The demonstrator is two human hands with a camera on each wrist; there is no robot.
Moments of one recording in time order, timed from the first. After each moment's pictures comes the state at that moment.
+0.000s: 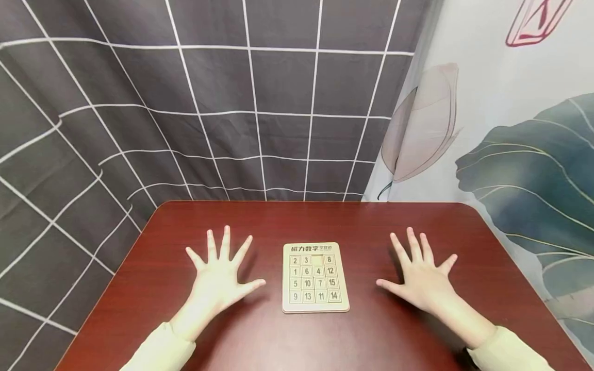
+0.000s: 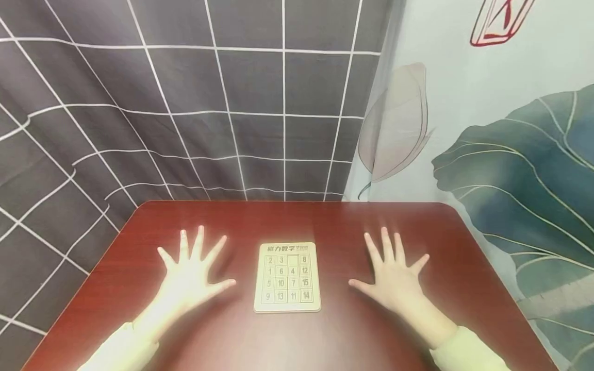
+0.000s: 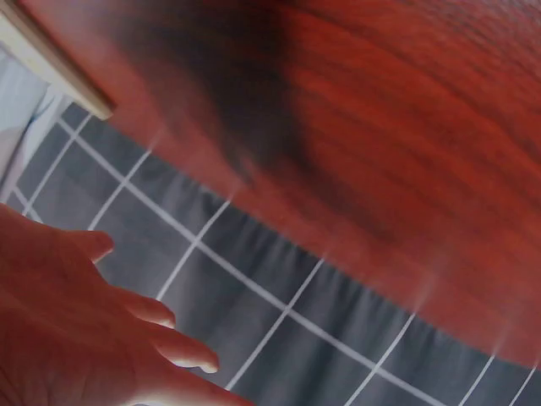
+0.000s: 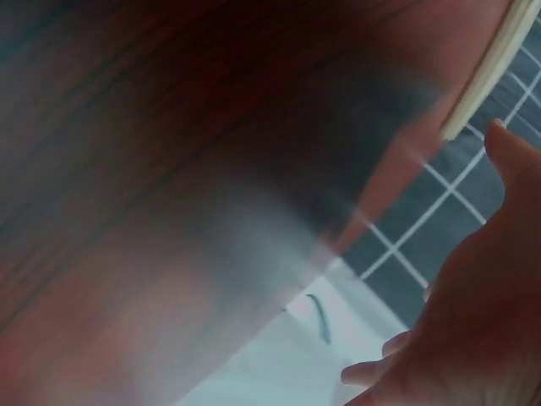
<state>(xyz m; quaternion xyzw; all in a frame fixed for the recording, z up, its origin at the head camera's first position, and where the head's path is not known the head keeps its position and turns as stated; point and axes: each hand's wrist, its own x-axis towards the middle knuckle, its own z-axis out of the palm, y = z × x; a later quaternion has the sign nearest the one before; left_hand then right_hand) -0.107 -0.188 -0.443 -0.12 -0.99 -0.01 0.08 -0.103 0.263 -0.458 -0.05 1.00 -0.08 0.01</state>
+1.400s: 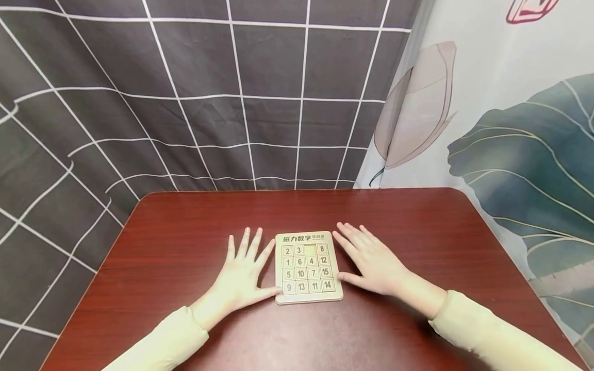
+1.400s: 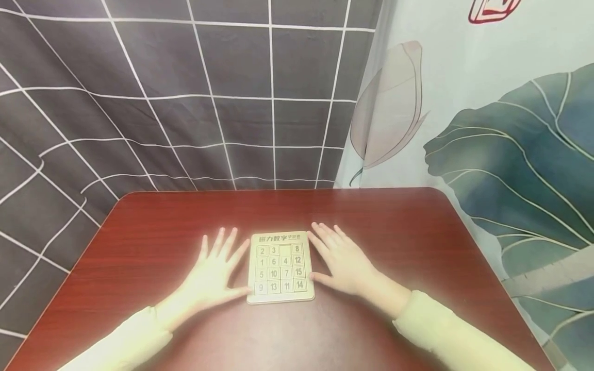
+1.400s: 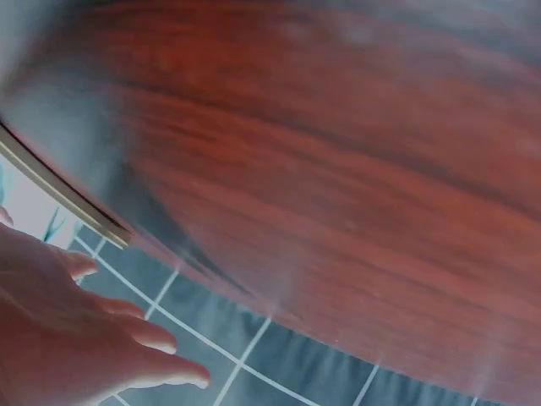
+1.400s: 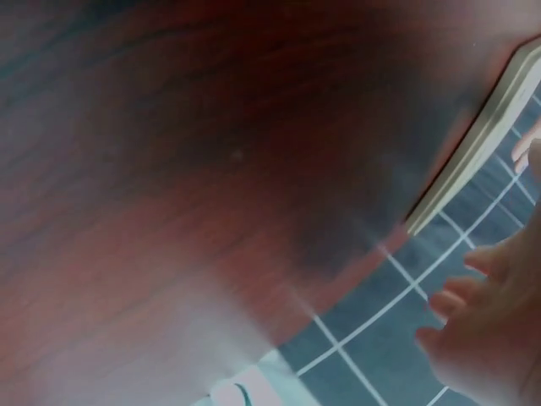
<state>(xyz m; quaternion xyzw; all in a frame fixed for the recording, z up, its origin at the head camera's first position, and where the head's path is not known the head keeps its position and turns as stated) -0.116 -0.152 -0.473 -0.28 -0.96 -0.03 0.07 -0.125 0.202 -0.463 -0.34 0.93 -0.06 -0.08</state>
